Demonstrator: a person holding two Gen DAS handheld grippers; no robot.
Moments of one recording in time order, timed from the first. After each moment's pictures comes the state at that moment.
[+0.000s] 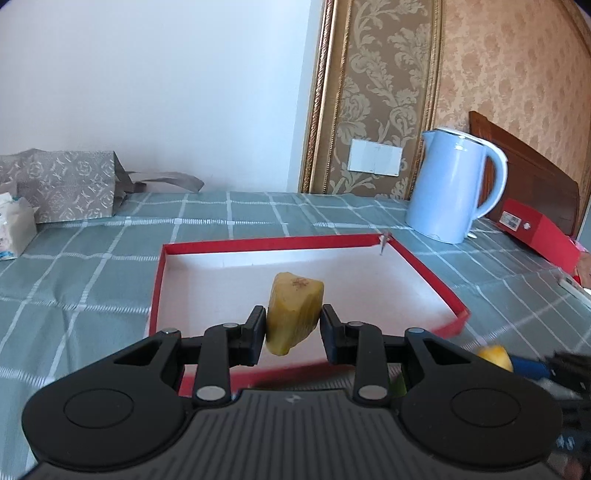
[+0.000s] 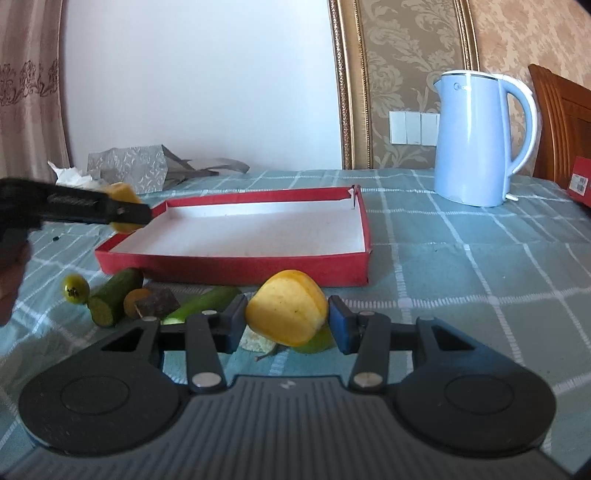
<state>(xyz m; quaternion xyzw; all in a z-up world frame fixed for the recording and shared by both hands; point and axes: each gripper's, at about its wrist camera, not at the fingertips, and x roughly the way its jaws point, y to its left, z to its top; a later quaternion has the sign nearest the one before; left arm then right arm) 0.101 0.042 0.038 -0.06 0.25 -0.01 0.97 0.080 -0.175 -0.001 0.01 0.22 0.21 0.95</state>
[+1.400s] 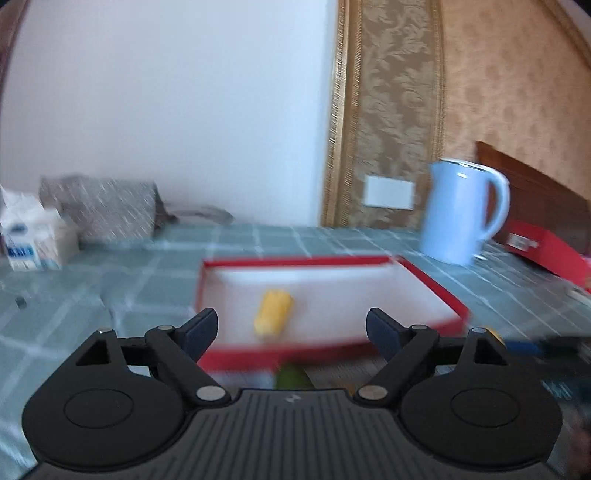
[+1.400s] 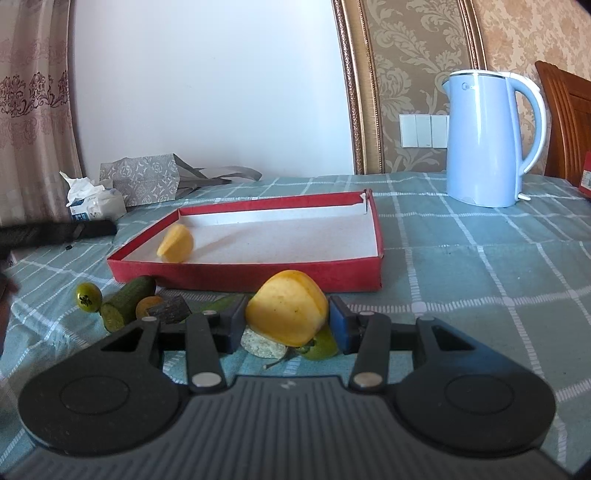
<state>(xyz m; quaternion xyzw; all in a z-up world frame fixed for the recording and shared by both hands) 0.023 0.040 0.021 -0.05 0.18 0.01 0.98 0.083 -0.179 -0.004 0.03 0.22 0.23 0.95</state>
